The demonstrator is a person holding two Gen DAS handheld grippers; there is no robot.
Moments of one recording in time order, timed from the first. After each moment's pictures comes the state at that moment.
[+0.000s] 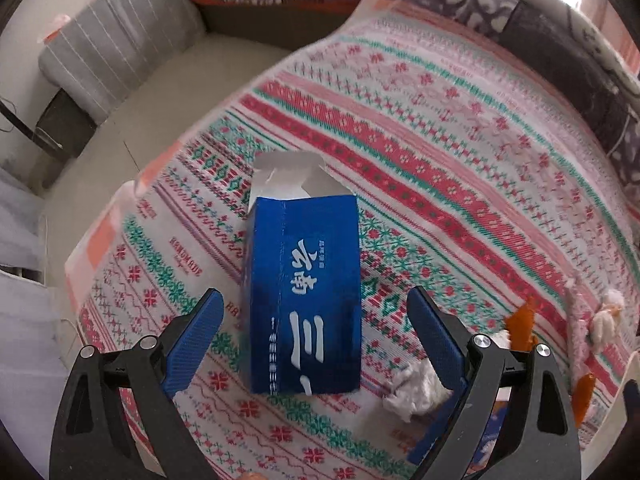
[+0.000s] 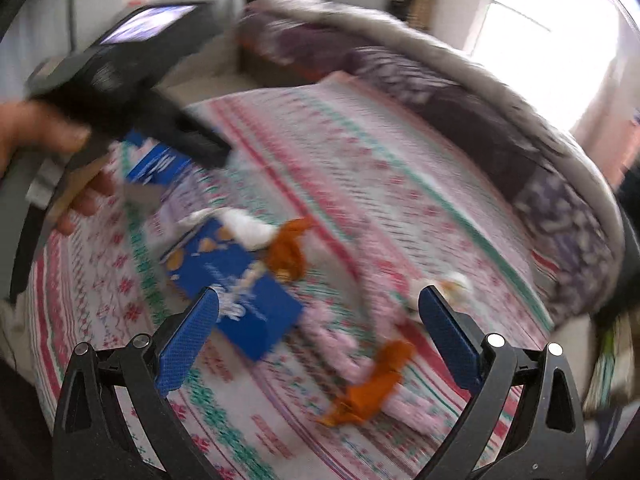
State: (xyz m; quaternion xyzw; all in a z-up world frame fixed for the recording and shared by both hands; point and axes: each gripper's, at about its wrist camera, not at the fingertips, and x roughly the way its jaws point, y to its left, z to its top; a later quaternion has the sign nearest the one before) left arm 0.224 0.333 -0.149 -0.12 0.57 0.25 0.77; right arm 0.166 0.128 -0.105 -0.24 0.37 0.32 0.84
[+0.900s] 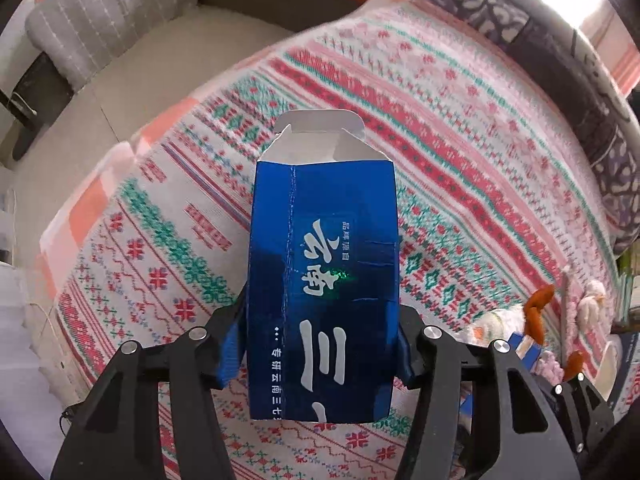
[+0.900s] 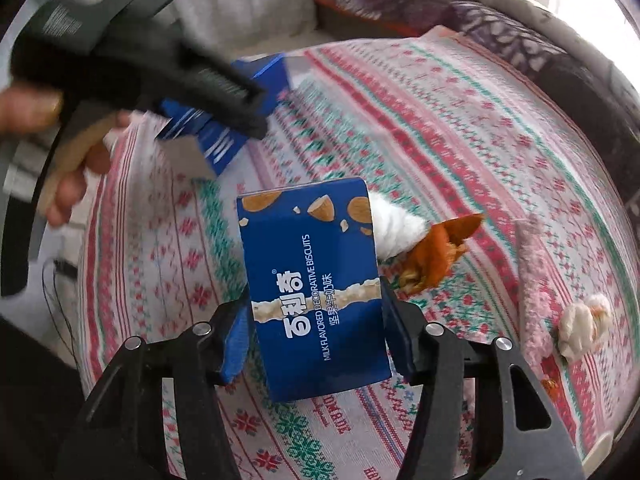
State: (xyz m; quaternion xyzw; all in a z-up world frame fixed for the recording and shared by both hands) left arm 0.171 0.378 -0.138 -0.19 0.56 0.20 0.78; right arm 0.174 0.193 -0.134 -0.20 0.46 0.43 0.75
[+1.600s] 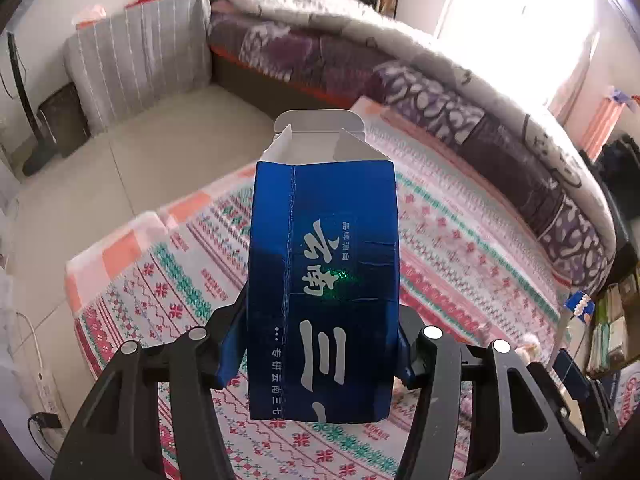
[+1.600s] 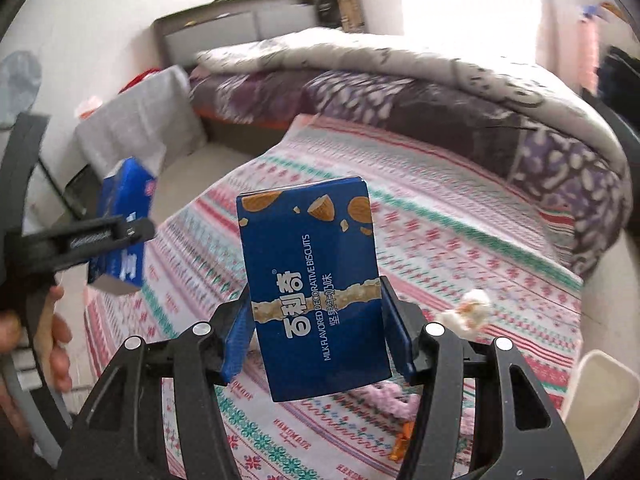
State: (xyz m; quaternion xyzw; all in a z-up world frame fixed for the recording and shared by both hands) left arm 0.141 0.343 -0.052 -0.20 0.41 0.23 0.86; right arm 0.199 0.123 -0.052 -0.04 0.38 0.27 0.88
